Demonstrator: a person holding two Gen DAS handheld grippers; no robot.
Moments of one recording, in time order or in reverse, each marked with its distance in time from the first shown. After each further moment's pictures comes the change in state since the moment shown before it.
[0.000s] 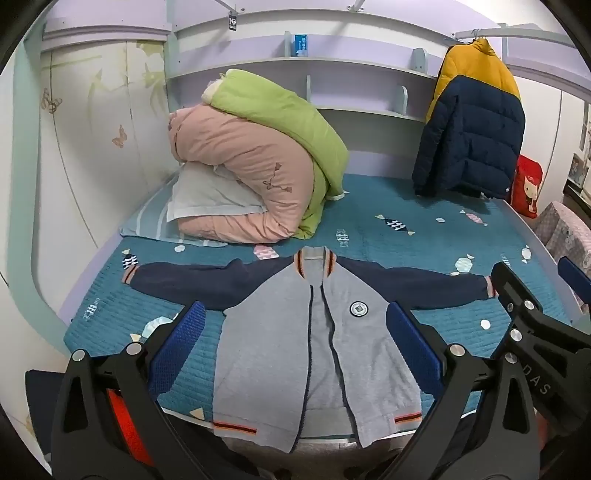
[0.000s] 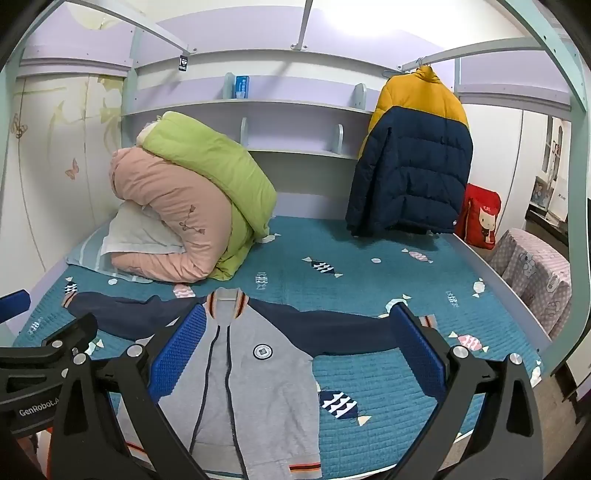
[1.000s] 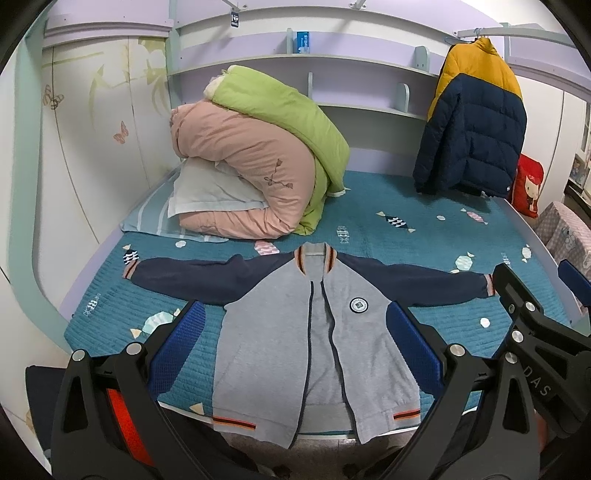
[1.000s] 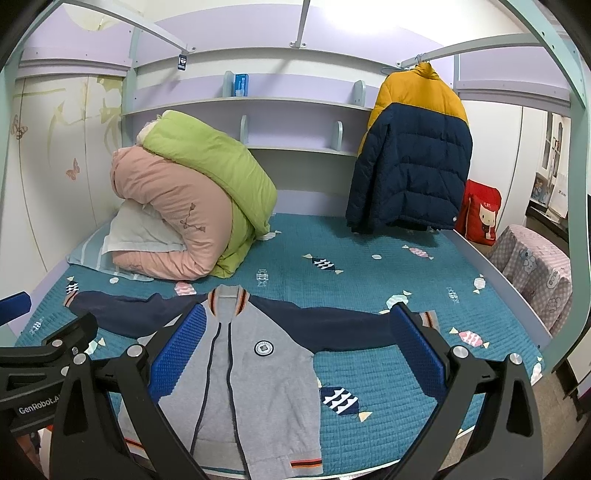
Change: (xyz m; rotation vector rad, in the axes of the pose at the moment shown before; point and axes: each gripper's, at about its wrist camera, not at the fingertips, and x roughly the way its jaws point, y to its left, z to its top) left arm -0.004 0.004 0.002 -0.009 0.017 0.002; right arm -0.006 -0.001 -0.005 0.006 0.004 -0.005
